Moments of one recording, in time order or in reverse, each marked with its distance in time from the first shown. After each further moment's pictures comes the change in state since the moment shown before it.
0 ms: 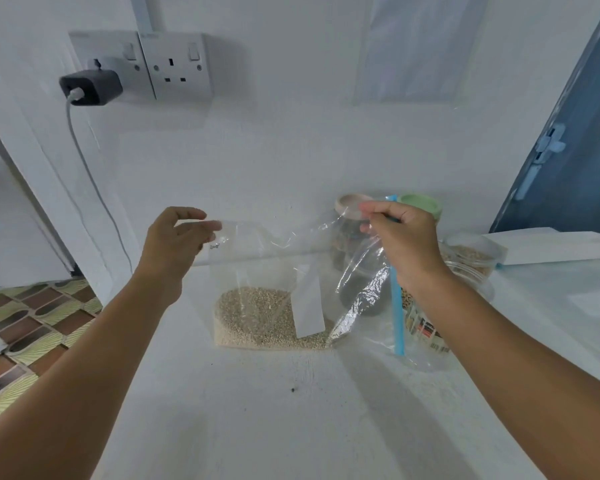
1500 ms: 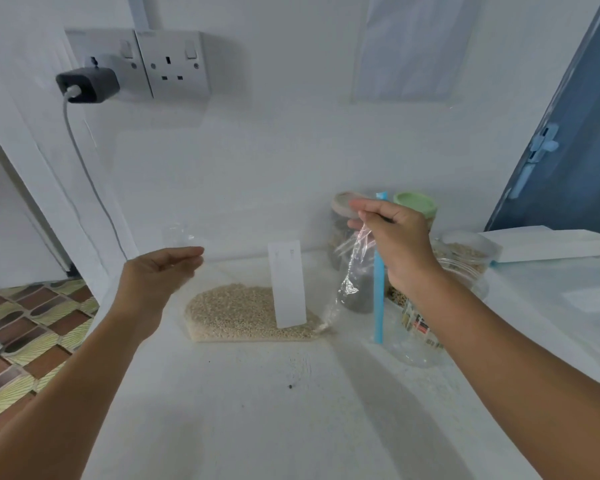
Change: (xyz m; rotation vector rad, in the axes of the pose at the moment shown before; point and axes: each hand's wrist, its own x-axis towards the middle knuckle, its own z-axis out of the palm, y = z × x) left_hand -0.015 -0.051 -0.039 -0.040 -0.098 0.014; right_hand -0.005 0.001 0.003 0.109 -0.100 -0.027
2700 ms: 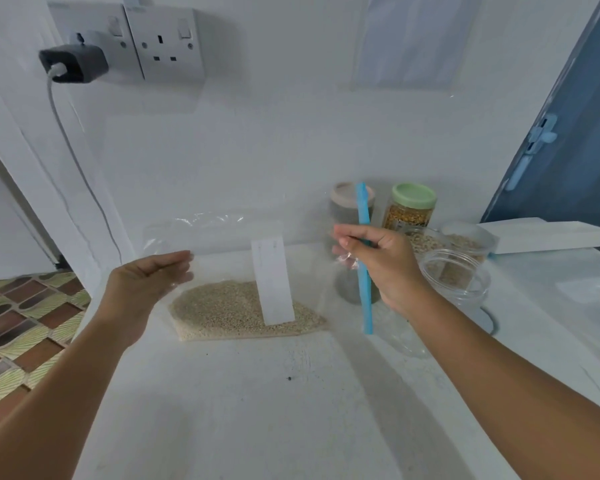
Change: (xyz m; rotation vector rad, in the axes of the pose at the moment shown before) left_hand 0.003 -0.028 -0.022 -0.096 -0.028 -0.057; right_hand -0.022 0.041 -0.002 0.004 -0.120 0.100
